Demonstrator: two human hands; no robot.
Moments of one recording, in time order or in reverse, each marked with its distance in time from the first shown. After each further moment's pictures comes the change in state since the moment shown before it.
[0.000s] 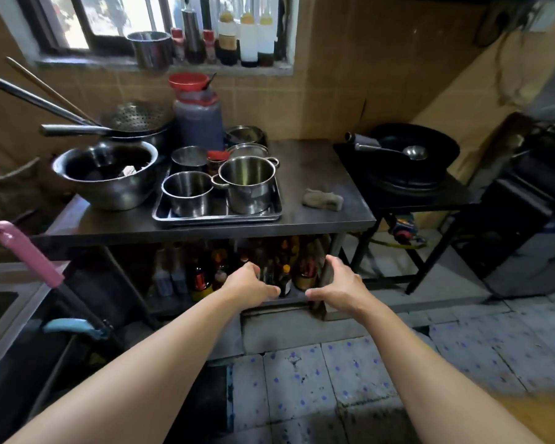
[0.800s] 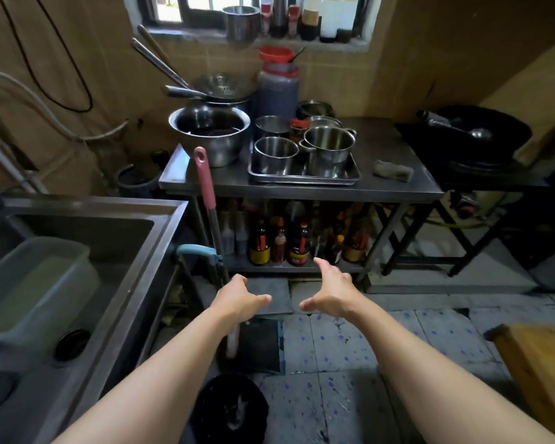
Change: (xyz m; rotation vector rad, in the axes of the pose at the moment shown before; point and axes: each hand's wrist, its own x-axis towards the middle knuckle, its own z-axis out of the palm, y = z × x) left_hand -0.136 -0.235 -0.087 -0.050 0.098 -0.169; right_hand -0.139 -0.109 0.199 -0.229 -0.188 -0.075
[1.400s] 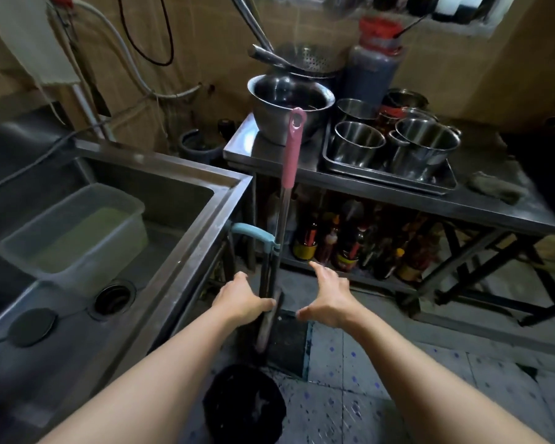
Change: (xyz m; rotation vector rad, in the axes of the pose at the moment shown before) left_hand 0.074 -0.097 -0.024 -0.037 0.116 -0.142; right_hand 0.086 -0.066 0.097 -0.191 -0.158 -0.154
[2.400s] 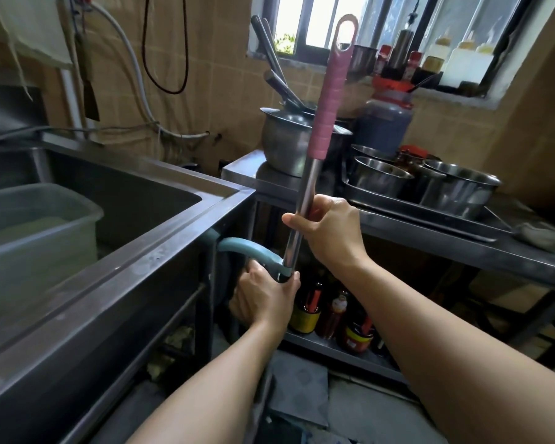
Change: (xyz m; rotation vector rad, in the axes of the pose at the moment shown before) left_hand 0.174 0.029 0.093 -0.366 0.794 0.158; right_hand 0.167 -0.030 -0.008 0.325 0.779 -0.540
